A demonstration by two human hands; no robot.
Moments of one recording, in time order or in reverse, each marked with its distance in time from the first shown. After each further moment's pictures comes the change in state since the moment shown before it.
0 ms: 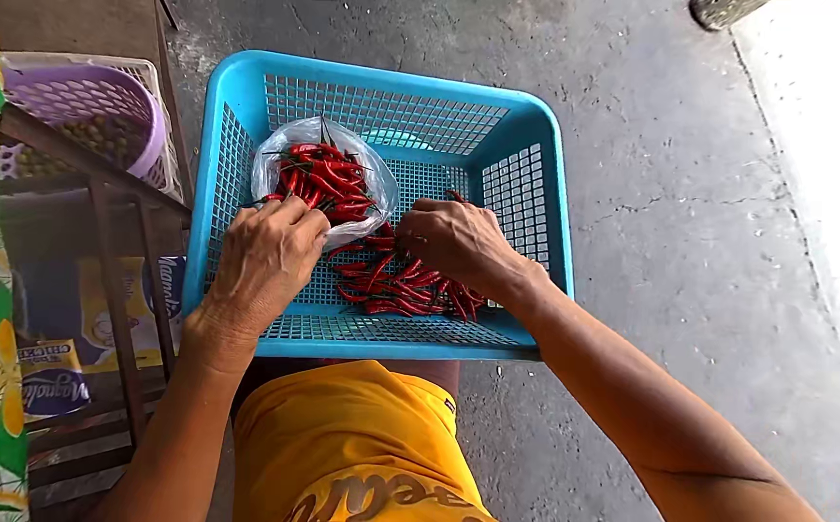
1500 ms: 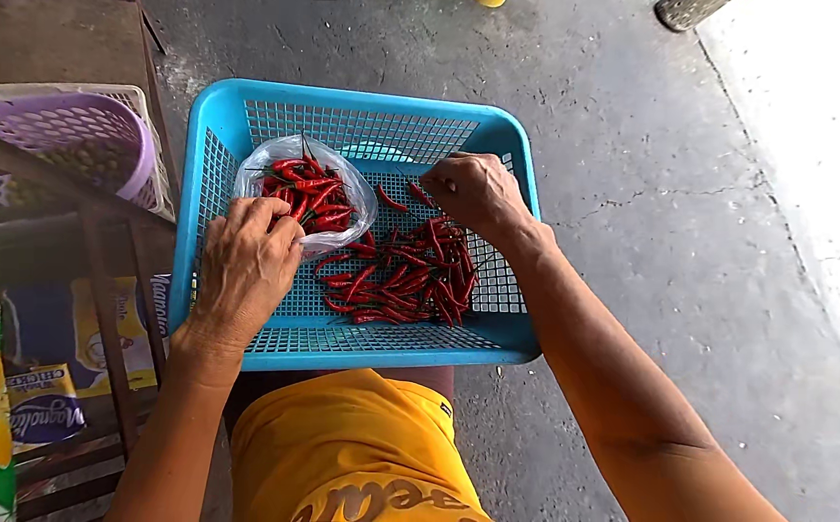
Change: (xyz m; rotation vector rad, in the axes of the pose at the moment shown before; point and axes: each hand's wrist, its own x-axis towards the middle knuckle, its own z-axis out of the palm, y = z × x) left_hand 0.006 -0.002 0.000 0.059 -0.021 -0.090; right_hand 0.027 0.066 -0.019 0.105 0.106 0.276
